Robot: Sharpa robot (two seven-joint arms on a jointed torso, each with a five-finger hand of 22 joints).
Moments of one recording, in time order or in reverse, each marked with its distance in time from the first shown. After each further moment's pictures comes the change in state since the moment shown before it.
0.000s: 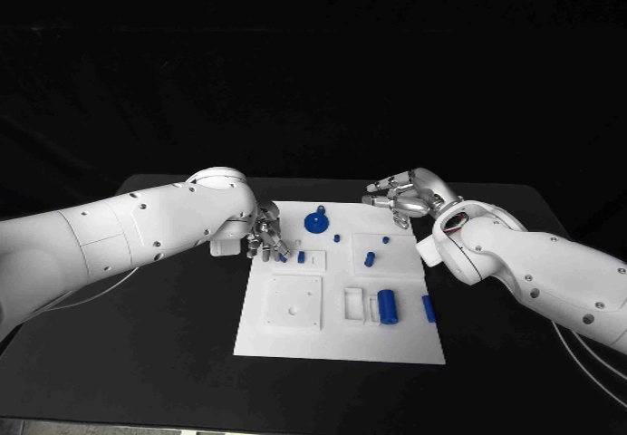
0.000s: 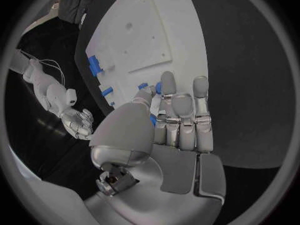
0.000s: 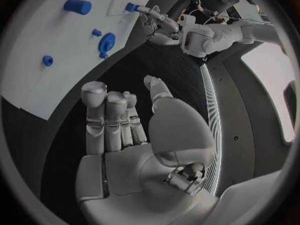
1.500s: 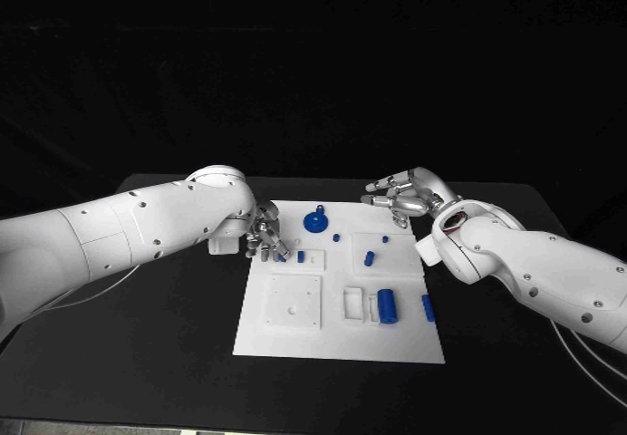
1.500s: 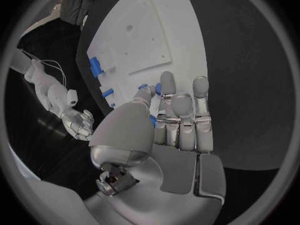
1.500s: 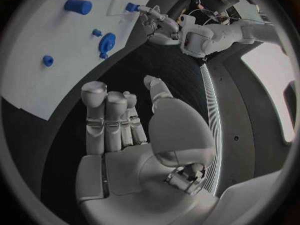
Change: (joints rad) left arm 0.000 0.006 0.001 -0.019 0.003 0.033 0.017; left_hand -0.006 -0.006 0.000 0.000 0.024 0.008 -0.001 -0.006 0.014 0.004 -0.004 0.008 -0.002 0.001 -0.006 0.000 0.002 0.000 0.000 0.000 0.015 0.000; right arm 0.000 0.002 0.000 -0.002 0.000 0.001 0.000; right_hand 0.000 0.000 0.000 0.000 0.000 0.000 0.000 0.000 0.000 0.000 0.000 0.000 0.000 0.000 0.000 0.000 0.000 0.000 0.000 0.000 0.000 0.000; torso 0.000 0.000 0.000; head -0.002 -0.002
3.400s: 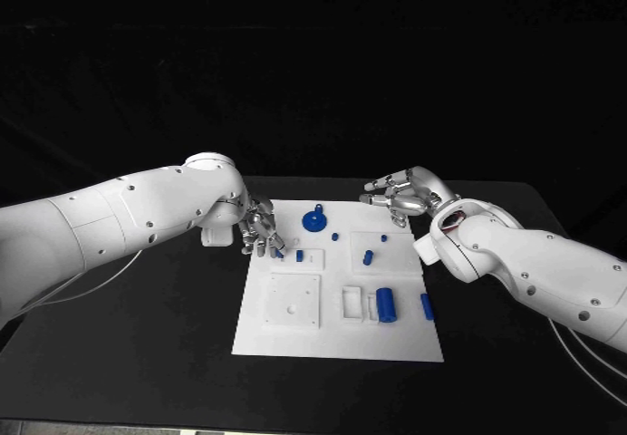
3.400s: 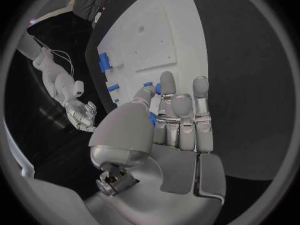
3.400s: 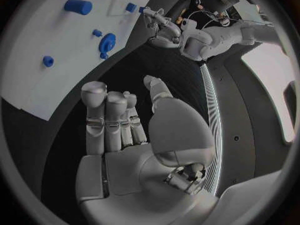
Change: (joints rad) left arm 0.025 0.009 0.003 -0.063 0.117 0.093 0.015; left_hand -0.007 -0.004 0.002 -0.007 0.011 0.000 0.000 -0.002 0.012 0.000 0.000 0.008 0.000 0.002 -0.002 0.000 0.001 0.000 -0.004 -0.004 0.004 0.000; right arm -0.001 0.001 0.000 -0.001 0.000 0.000 0.000; right_hand 0.000 0.000 0.003 -0.003 0.000 0.000 0.000 0.000 0.000 0.000 0.000 0.000 0.000 0.000 0.000 0.000 0.000 0.000 0.000 0.000 0.000 0.000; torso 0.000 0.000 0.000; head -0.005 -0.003
